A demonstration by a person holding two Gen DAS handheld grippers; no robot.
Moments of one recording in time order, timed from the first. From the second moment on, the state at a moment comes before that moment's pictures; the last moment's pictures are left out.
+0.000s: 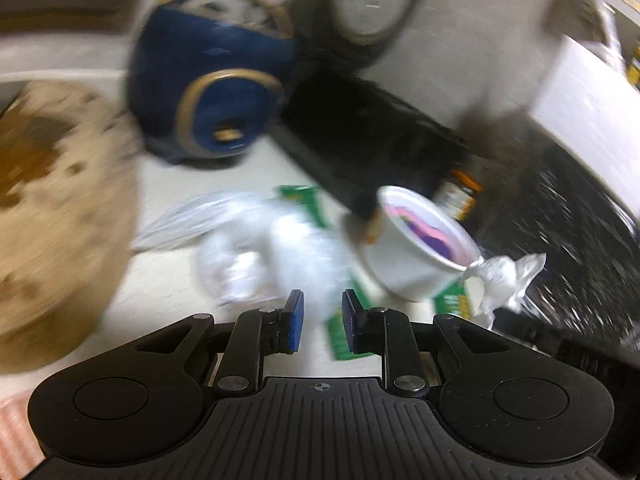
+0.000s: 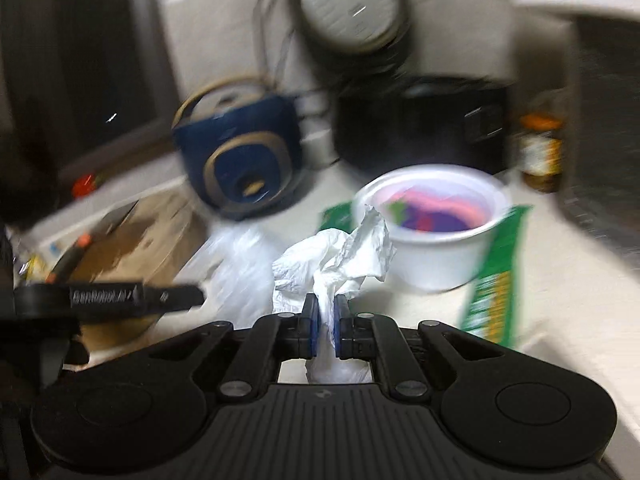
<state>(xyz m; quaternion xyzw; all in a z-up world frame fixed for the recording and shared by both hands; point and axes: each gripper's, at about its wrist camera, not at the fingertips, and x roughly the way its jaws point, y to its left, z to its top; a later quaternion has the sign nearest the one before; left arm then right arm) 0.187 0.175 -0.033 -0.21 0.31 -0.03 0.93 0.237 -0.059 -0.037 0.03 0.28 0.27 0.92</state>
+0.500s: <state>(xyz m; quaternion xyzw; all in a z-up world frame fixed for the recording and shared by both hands) 0.248 0.000 -0.062 0.09 0.35 -0.13 0.92 0.223 -0.170 -0.048 0.08 0.27 0.13 0.95</state>
